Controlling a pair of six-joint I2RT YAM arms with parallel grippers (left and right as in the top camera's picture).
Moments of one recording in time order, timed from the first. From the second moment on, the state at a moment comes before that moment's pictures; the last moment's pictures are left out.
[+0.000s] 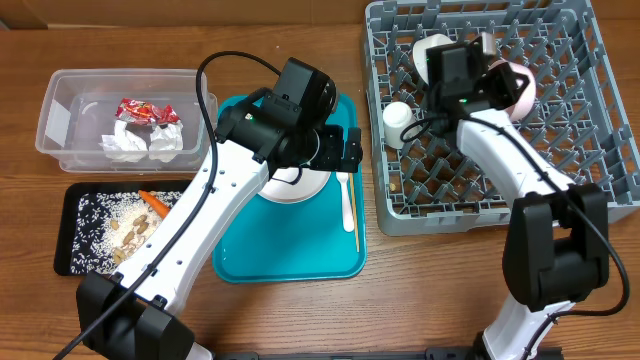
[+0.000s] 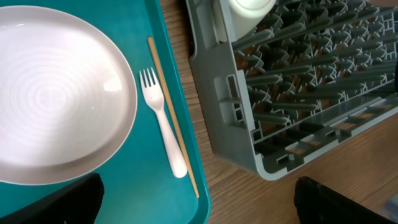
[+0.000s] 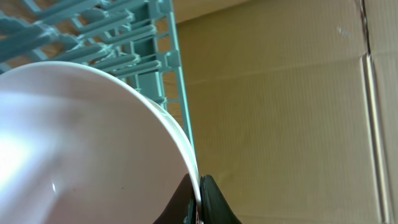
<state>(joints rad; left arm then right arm) -0.51 1.68 1.58 -0.97 0.25 -0.42 0.21 1.93 1.41 -0.37 1.23 -0.42</state>
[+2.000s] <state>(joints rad) -0.50 1.68 1.58 -0.98 0.24 -0.42 0.53 1.91 1.41 -0.91 1.07 0.01</state>
